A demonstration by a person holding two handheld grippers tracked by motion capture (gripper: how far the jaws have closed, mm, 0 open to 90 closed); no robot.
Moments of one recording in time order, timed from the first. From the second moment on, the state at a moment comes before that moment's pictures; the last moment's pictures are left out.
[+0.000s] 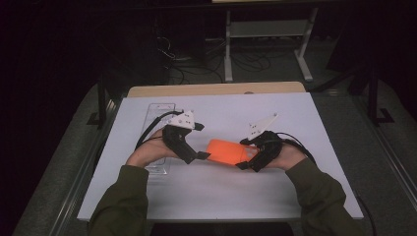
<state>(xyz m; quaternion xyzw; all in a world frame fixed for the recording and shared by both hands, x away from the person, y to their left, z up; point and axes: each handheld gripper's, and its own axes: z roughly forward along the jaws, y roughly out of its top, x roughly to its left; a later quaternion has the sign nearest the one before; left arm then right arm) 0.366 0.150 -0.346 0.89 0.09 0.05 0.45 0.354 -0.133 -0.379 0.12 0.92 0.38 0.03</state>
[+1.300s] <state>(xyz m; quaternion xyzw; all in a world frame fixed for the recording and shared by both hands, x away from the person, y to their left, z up) 0.349 0.122 -0.364 0.92 0.03 0.00 0.39 0.341 -0.109 -0.378 0.06 0.92 0.38 0.02</state>
